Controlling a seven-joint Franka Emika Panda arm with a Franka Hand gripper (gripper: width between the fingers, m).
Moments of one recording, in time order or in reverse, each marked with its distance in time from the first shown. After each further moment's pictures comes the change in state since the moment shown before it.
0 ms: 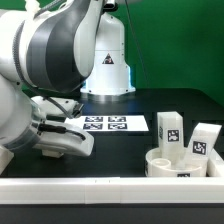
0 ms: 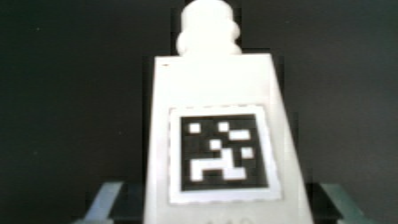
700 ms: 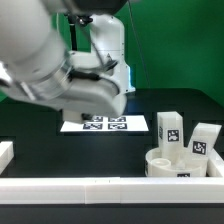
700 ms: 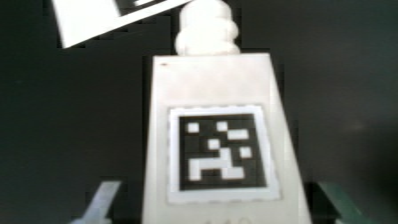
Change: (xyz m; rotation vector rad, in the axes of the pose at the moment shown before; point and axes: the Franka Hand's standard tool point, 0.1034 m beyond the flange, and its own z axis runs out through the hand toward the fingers) arm -0.054 -0.068 -0.068 -0.010 0.117 0.050
